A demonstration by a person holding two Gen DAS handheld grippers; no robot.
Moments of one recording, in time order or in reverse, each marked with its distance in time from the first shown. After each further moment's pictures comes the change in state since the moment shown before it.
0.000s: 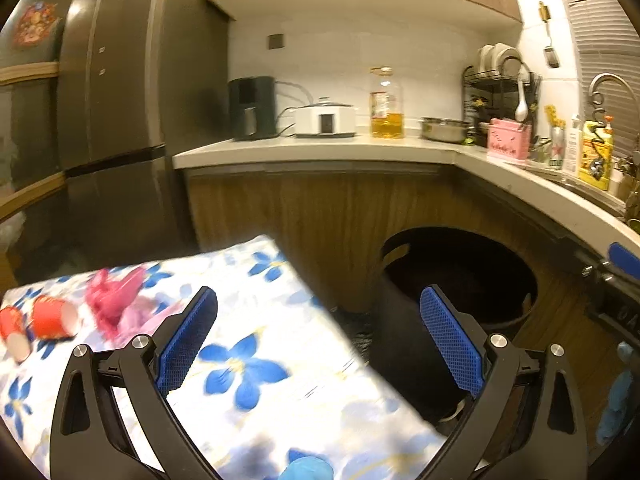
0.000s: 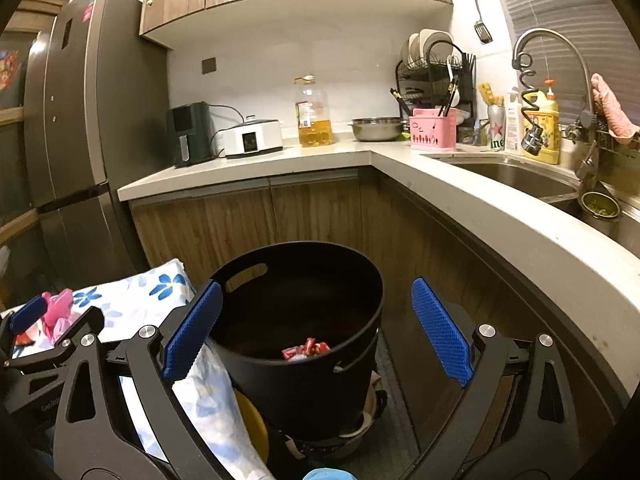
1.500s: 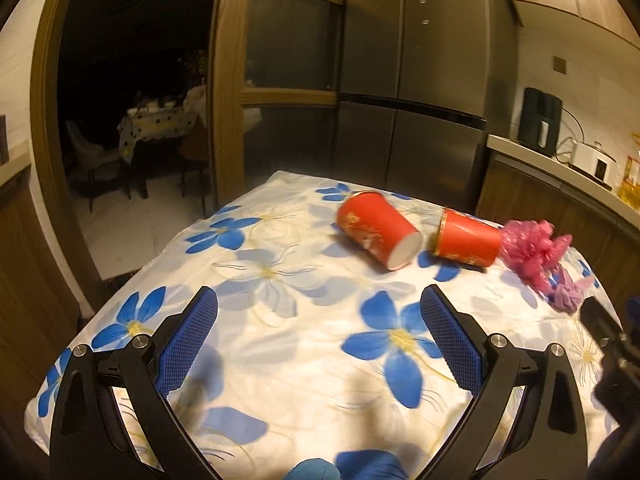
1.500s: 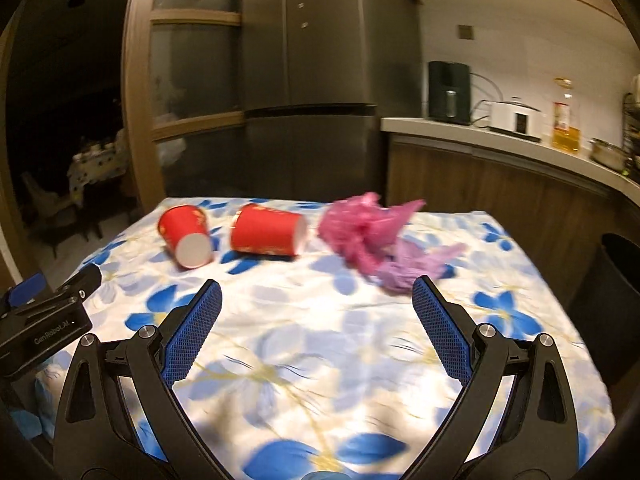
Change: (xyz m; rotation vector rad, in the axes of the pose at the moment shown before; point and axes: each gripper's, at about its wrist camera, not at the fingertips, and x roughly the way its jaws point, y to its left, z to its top) left arm -0.145 0.350 -0.116 -0.444 0.070 0.711; right arm -0.071 0.370 -0.116 -0.352 0.131 0.676
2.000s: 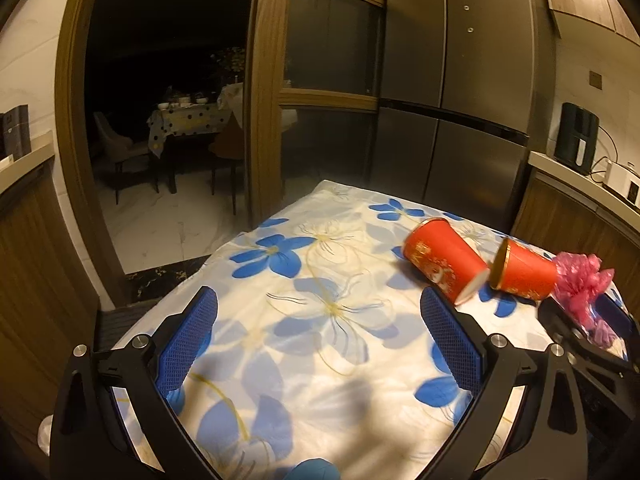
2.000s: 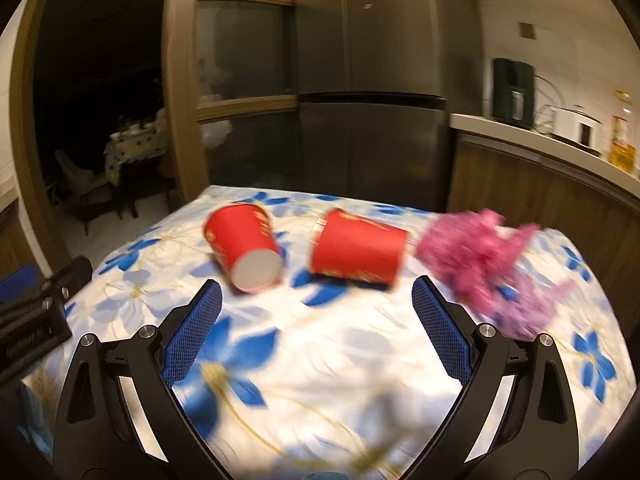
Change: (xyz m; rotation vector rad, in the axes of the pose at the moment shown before) left arm 0.029 0.041 0.025 -0.052 -0.006 0.103; right arm 0.079 0.069 0.025 -0.080 0.041 0.176
